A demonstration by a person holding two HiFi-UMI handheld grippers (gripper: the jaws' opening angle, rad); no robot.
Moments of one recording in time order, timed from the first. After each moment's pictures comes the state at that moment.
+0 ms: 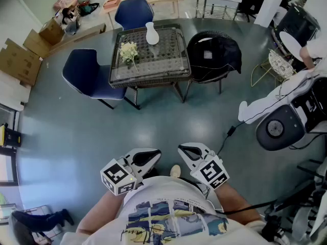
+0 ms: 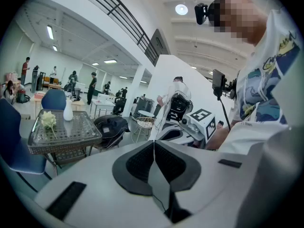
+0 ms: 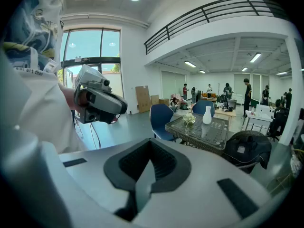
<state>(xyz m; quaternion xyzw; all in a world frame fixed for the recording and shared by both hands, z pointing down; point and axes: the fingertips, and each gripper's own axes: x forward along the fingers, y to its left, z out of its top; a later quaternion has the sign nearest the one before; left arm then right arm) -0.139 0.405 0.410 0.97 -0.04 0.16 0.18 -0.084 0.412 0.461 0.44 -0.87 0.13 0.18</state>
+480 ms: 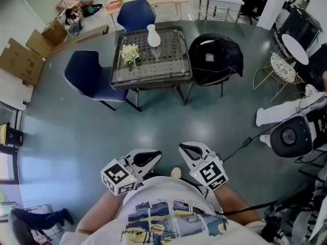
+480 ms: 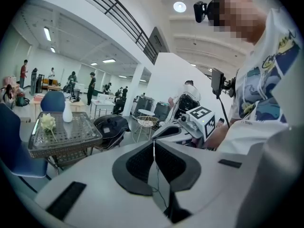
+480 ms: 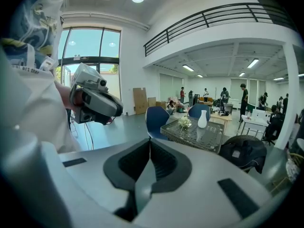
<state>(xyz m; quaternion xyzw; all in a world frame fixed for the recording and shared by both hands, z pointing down) -0.126 0.402 0.407 0.97 -0.04 0.18 0.17 -0.066 0.400 0.455 0.46 -0.86 0.11 0.19</state>
